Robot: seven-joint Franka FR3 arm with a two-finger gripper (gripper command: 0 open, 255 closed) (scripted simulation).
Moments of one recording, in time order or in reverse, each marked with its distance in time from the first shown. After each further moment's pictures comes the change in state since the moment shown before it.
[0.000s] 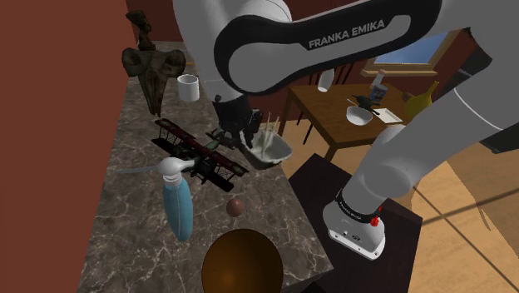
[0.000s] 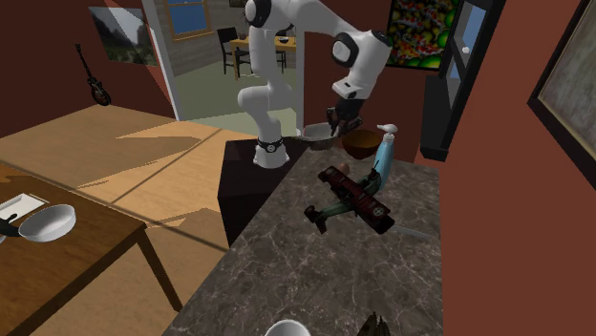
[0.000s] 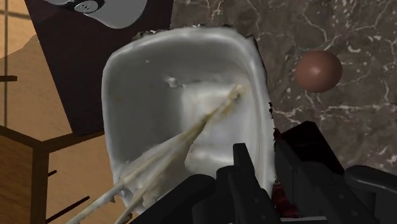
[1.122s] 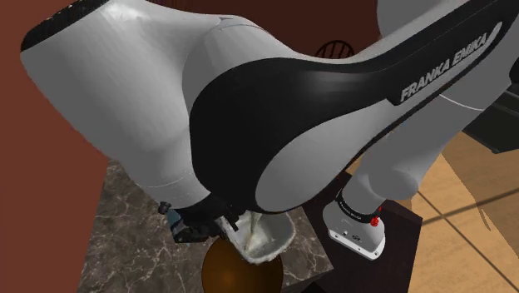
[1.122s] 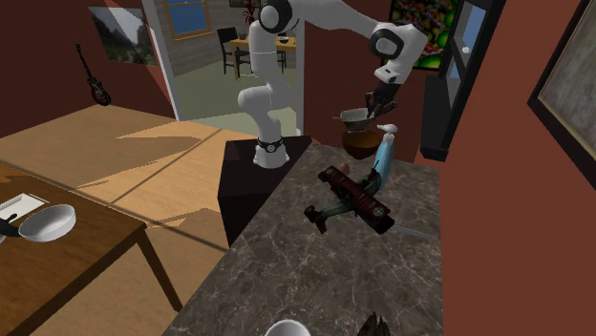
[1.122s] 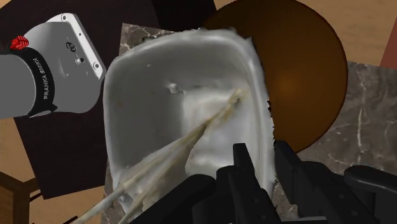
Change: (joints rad) arm 0.149 0.243 0.320 0.237 0.039 -0.033 0.497
